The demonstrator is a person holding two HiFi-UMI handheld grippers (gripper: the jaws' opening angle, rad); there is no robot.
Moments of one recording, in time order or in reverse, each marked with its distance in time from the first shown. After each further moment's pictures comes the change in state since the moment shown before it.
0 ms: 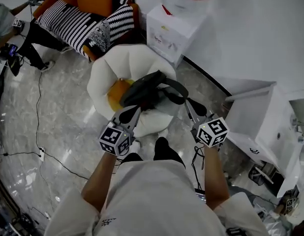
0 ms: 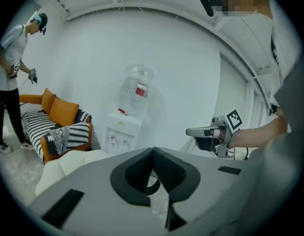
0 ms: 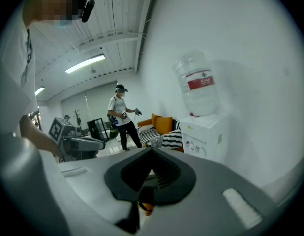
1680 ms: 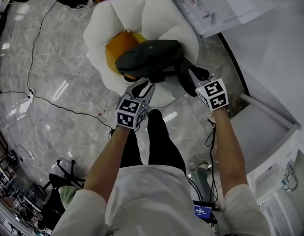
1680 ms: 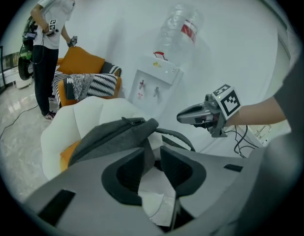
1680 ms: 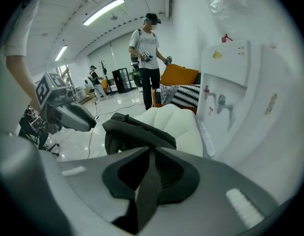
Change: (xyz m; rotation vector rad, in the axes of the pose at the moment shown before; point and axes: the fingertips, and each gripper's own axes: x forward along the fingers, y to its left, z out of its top) left arm 0.156 0.082 -0.197 -0.305 0.335 0.328; right arm 0.196 -0.150 -0.201 -0.325 0.566 0.319
